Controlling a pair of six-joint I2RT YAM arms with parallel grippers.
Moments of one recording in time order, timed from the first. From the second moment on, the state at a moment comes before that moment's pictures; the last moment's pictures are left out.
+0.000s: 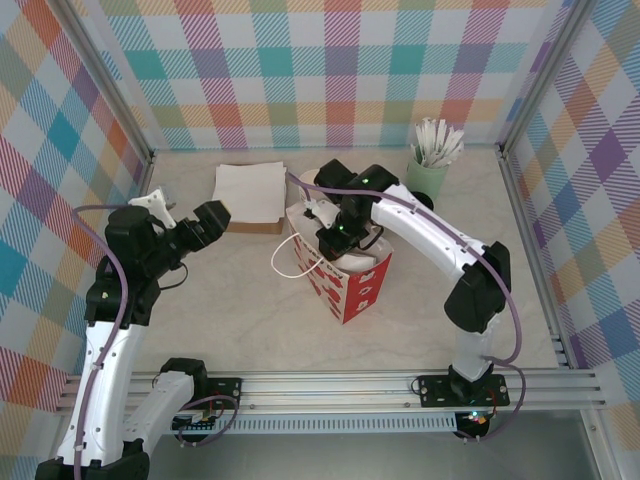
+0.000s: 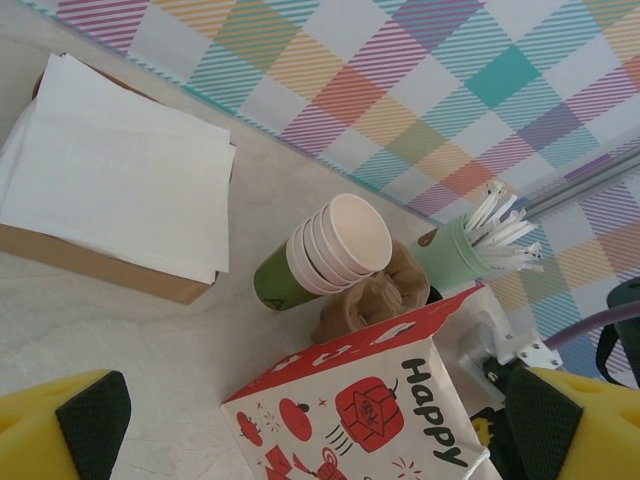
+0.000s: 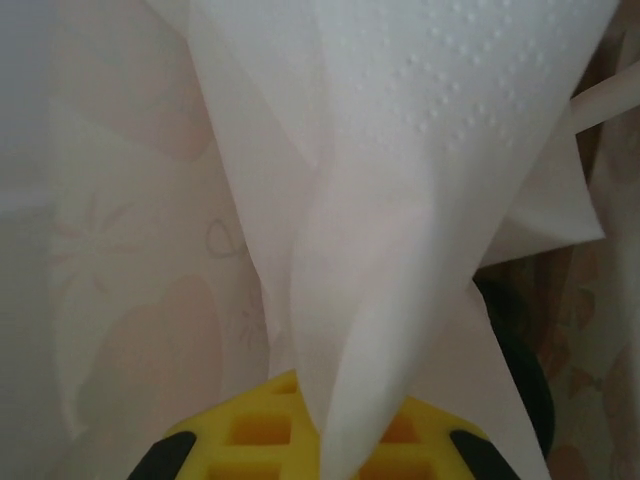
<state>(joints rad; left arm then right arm) -0.08 0.78 1.06 -0.66 0.30 -0.63 0.77 1.87 1.87 -1.35 -0.27 0.04</state>
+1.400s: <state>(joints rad) -0.08 0.78 0.99 -0.63 0.25 -0.63 0.47 1.28 1.64 -1.11 -0.13 0.20</state>
